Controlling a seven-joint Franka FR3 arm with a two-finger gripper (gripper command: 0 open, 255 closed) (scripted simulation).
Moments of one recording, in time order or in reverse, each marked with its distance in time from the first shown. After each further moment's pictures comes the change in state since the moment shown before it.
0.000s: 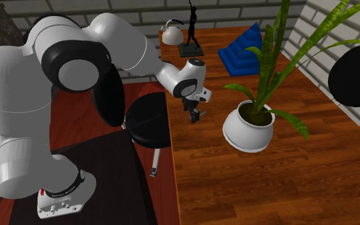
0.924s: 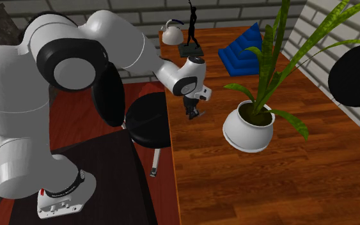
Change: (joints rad) arm -0.001 -0.021 0.002 -0.002 0.002 -0.018 -0.001
